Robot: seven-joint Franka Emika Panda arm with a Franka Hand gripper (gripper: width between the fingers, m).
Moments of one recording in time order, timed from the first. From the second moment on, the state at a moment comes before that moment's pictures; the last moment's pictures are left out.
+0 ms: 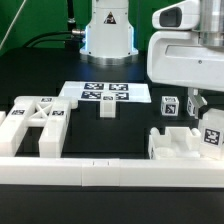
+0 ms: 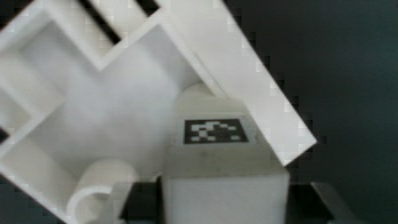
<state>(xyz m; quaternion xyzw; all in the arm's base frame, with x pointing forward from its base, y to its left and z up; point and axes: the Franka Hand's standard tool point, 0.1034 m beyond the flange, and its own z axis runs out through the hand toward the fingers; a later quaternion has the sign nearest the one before) 0.644 0.120 0.078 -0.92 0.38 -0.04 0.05</state>
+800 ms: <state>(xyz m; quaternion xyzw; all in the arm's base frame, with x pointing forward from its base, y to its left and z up) 0.645 0.123 0.081 -0.91 0.41 -0.03 0.06</state>
